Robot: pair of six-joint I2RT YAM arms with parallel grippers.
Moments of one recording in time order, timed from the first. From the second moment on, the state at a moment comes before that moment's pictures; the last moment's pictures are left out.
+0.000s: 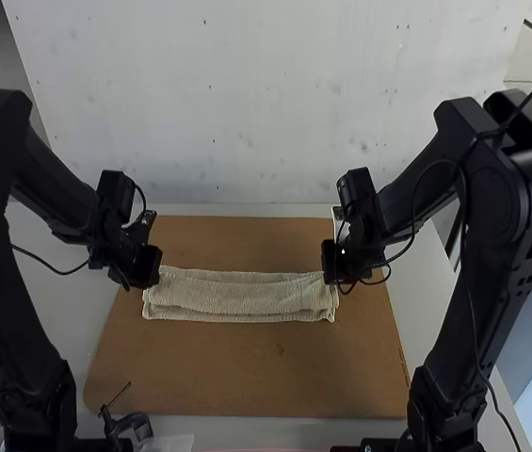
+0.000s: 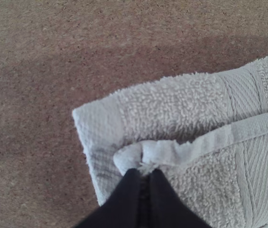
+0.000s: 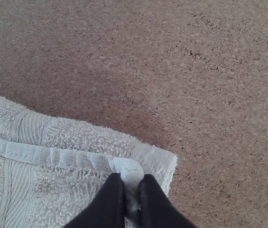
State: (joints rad) left arm -0.08 1.63 0.61 -0.05 0.17 0.13; right arm 0.32 1.63 0.64 -0.04 -0.07 0.13
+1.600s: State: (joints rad) left arm -0.08 1.41 0.51 0.01 0.16 0.14; right arm 0.24 1.56 0.68 -0.25 -0.09 0.16
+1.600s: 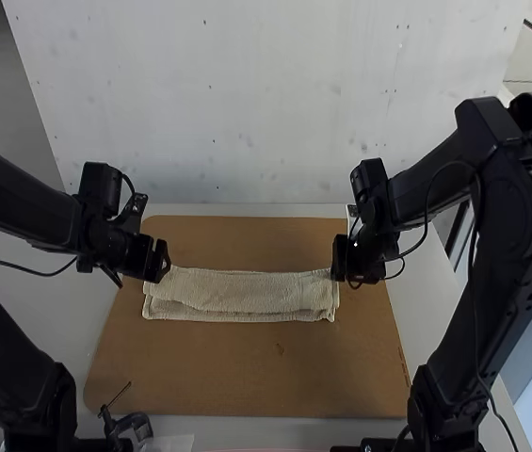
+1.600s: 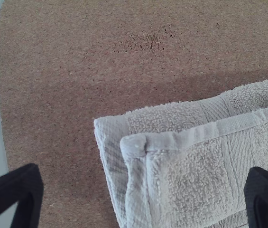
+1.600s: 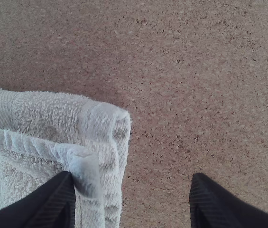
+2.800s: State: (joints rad) left arm -0.08 1.41 0.50 0.01 0.16 0.13; right arm 0.21 1.74 0.70 -0.21 -0.28 0.15
